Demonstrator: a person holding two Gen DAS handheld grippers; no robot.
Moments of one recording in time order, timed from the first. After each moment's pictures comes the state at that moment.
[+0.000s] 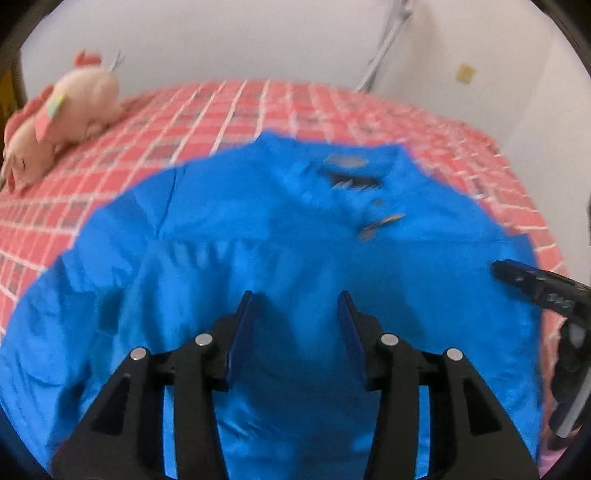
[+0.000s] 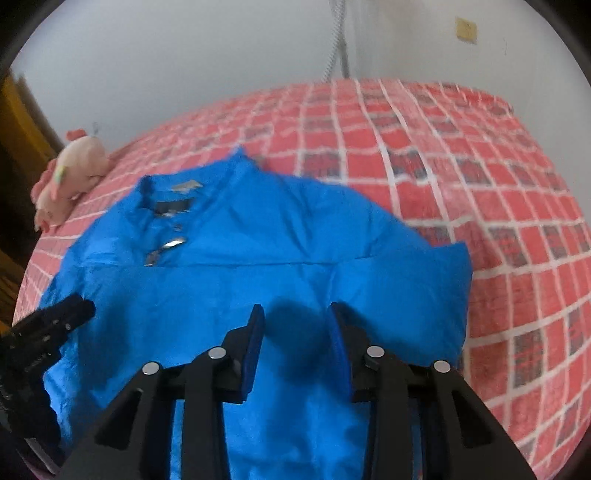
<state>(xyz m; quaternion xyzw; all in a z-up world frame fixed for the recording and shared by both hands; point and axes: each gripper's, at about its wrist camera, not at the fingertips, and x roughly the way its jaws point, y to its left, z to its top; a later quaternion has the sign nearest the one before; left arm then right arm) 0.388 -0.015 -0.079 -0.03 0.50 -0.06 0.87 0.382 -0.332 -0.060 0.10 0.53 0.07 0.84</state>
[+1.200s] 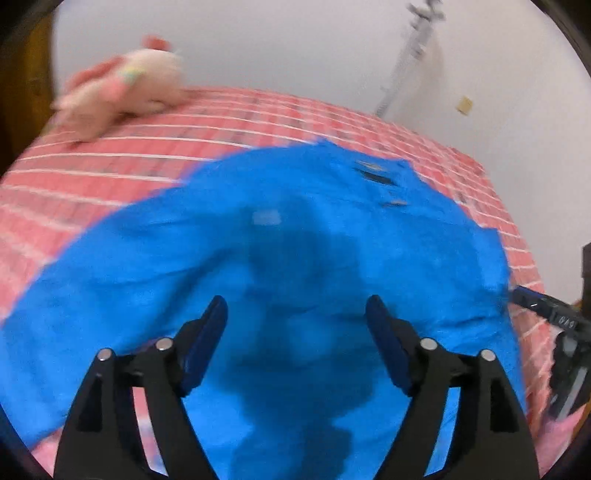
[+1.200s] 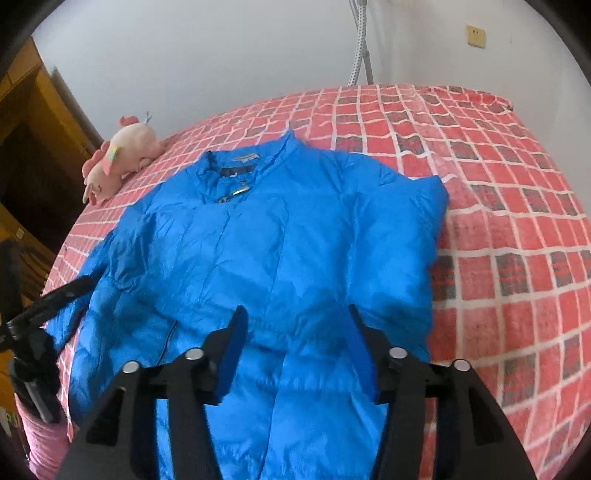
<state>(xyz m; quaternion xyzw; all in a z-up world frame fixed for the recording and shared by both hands) 0.265 0.093 -0.022 -0.08 0.46 -0.05 0.88 0.270 -0.323 -0.003 0.08 0.51 0.12 0.85</state>
